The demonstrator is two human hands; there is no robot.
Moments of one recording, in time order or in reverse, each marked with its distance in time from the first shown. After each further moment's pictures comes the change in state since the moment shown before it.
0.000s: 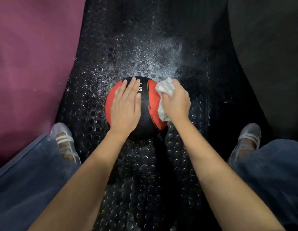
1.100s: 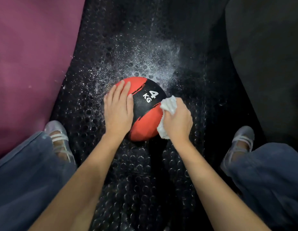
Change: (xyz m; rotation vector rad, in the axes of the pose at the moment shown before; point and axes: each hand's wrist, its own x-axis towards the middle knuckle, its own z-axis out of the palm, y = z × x) left_hand -0.008 -0.008 0.002 -0.030 0.055 -0.106; right_hand -0.045 0.018 -0.010 -0.070 0.068 0.076
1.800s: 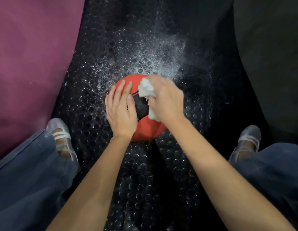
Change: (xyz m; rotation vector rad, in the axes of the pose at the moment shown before) left_hand -0.008 -0.004 0.015 -0.190 0.173 -0.120; right_hand 0.022 -0.060 0.005 -0.196 -0.067 -0.597
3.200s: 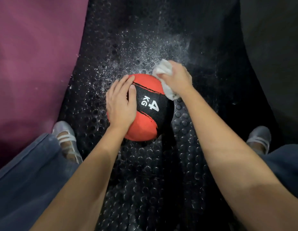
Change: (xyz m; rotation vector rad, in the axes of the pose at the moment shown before) left_hand 0.036 0.002 -0.008 0.034 -0.144 -0.071; right_hand 0.075 0.063 0.024 0.262 -0.236 0.382
